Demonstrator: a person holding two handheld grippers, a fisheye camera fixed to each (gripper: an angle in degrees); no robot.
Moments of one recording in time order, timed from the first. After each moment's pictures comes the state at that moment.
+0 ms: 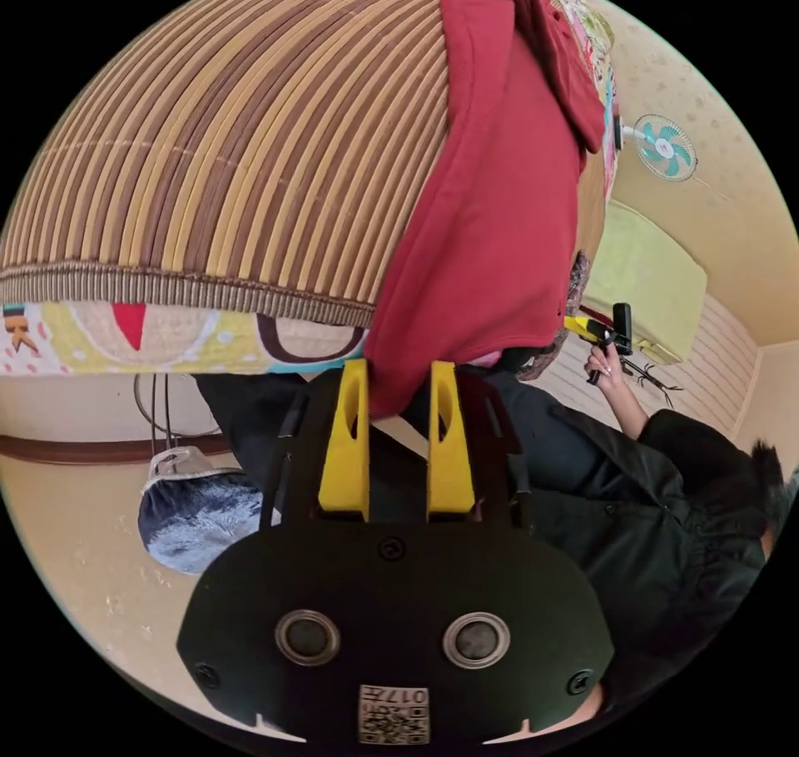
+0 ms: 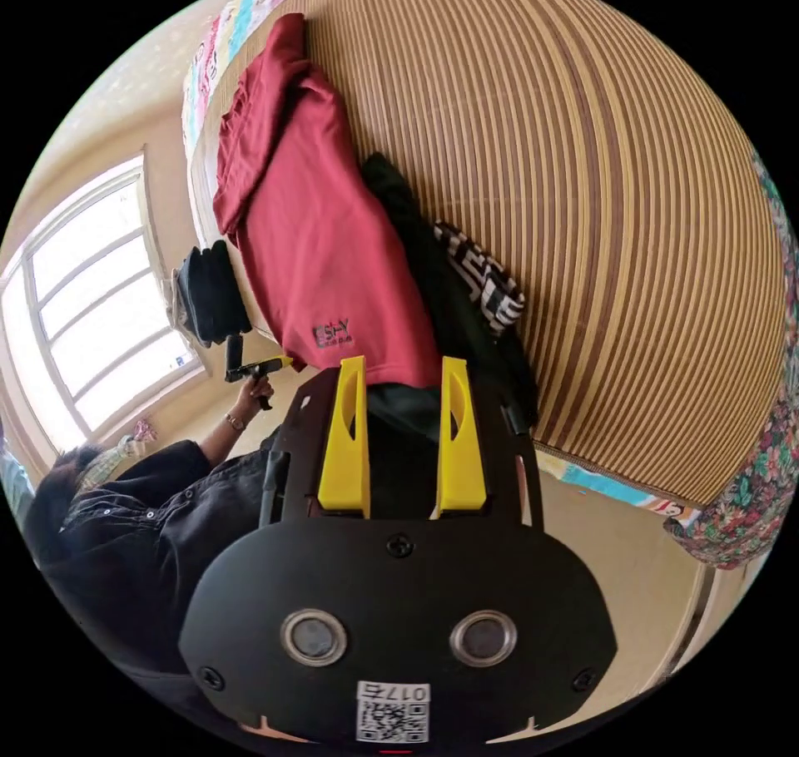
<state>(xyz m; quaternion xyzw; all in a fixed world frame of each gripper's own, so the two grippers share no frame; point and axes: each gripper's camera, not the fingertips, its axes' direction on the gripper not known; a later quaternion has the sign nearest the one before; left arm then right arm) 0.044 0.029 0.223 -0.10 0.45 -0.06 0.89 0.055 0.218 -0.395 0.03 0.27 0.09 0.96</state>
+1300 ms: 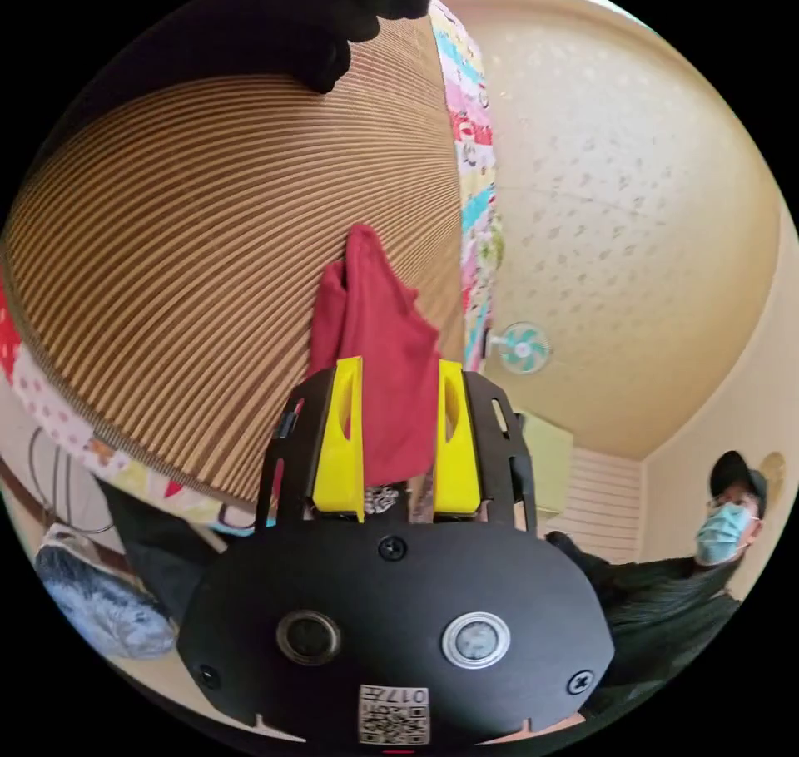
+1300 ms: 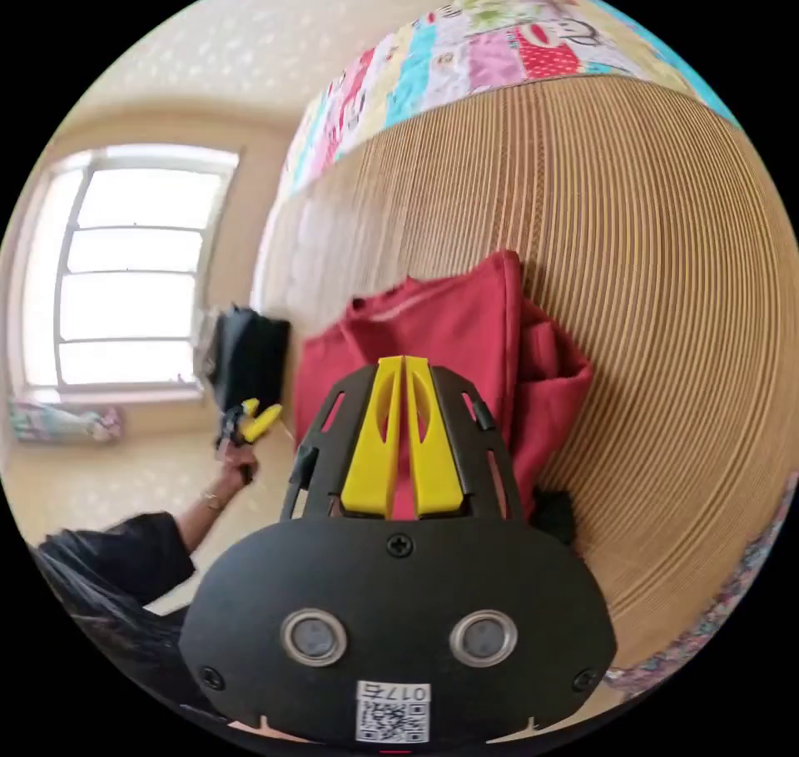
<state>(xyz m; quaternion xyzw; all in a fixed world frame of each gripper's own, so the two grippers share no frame) -0.114 -0.008 0.130 0.21 0.56 -0.27 0.76 -0.149 -0.046 -0.254 0.09 0.40 -0.14 0.90</state>
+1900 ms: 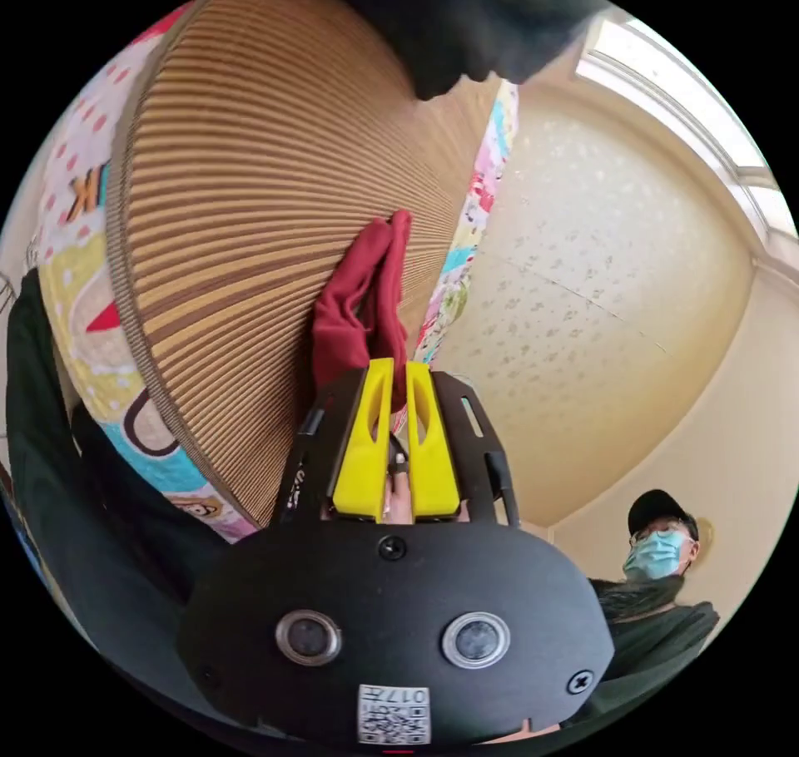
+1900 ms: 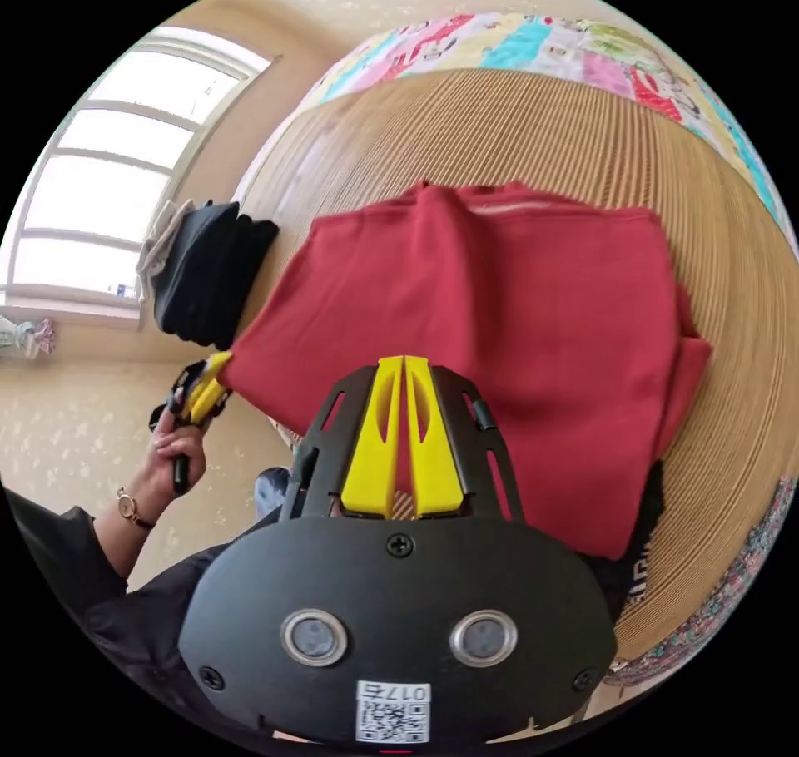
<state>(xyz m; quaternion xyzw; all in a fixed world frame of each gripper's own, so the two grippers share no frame) -0.017 0.037 0.167 0.26 0.68 -0.35 0.59 -0.133 -0.043 -0.109 0.04 0.44 -0.18 0.88</state>
